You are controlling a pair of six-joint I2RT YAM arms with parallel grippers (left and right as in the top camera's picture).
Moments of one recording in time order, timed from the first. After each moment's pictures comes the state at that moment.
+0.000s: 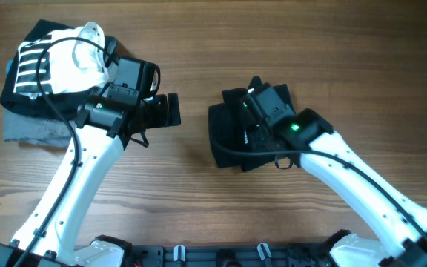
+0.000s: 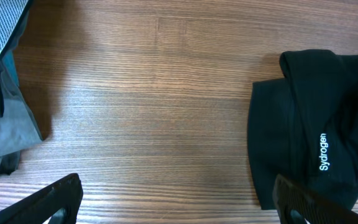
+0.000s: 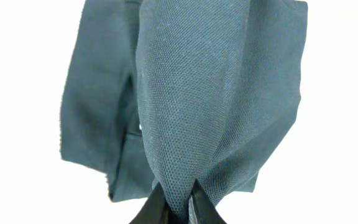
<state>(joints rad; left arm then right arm) -0.30 1.40 1.21 -0.91 -0.04 -0.37 0.61 1.44 1.14 -0.90 0.18 0.24</state>
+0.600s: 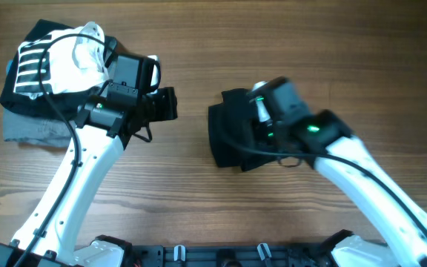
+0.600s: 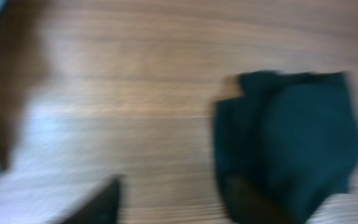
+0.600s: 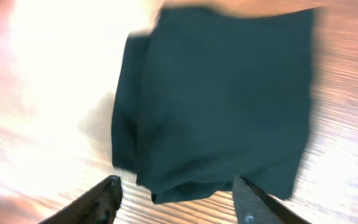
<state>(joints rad) -0.31 1.40 1.21 -0.78 0.08 -0.37 0.51 1.34 1.14 -0.86 0.01 0.33</state>
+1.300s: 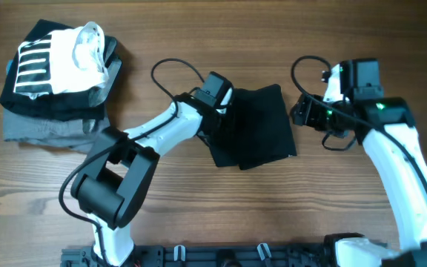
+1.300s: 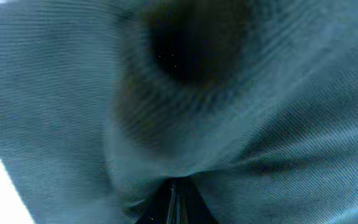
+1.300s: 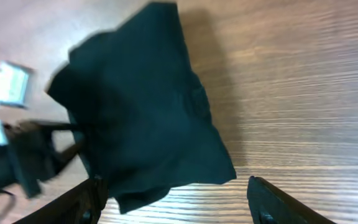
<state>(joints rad) -0.57 1.97 1.22 -0.48 0.29 -0.49 0.07 1.39 1.14 -0.93 -0.24 0.31</state>
